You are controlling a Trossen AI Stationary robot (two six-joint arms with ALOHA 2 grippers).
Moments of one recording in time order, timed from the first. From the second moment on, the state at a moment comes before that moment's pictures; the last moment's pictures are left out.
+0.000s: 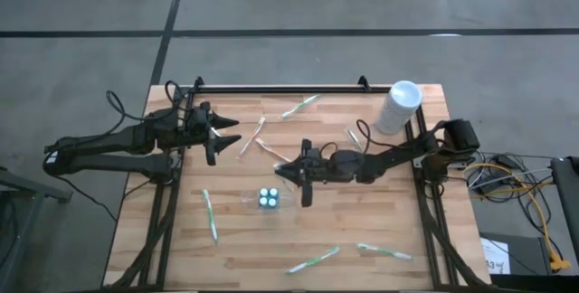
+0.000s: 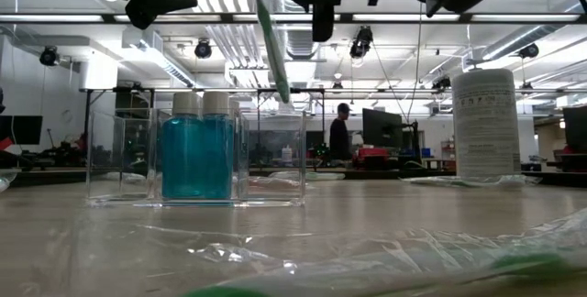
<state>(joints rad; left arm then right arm) 0.15 0.60 0.62 -0.11 -0.08 -0.18 0.16 1.73 0.92 0.87 0.18 0.29</state>
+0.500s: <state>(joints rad) 0.15 0.60 0.62 -0.11 -0.08 -0.18 0.19 1.74 0.92 0.77 0.18 0.29</state>
